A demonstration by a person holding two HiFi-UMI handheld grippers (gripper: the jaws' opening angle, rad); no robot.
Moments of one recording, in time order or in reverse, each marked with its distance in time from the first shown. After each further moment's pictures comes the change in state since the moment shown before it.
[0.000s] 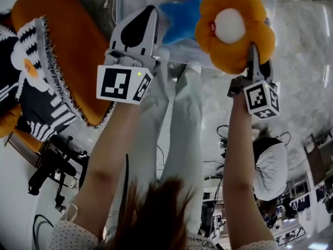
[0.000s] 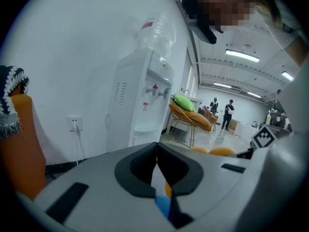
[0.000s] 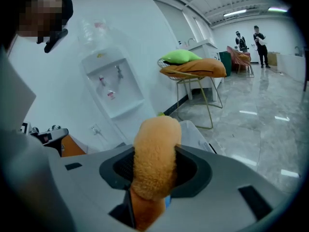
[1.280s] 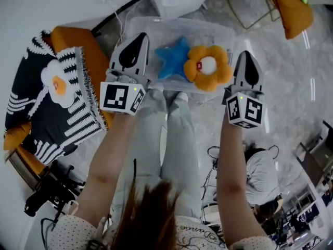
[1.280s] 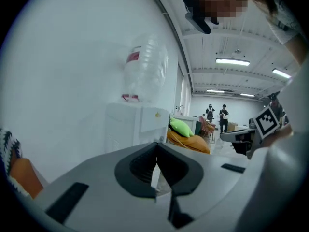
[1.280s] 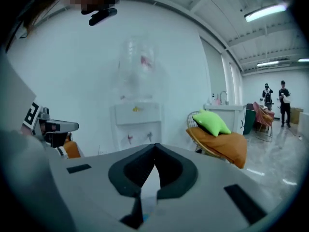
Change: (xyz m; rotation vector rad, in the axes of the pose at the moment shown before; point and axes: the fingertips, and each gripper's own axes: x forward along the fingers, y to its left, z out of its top) left arm -0.032 -0.018 0.231 0.118 -0.160 -0.025; right arm -0.090 0.142 0.260 -0.437 -0.317 0.074
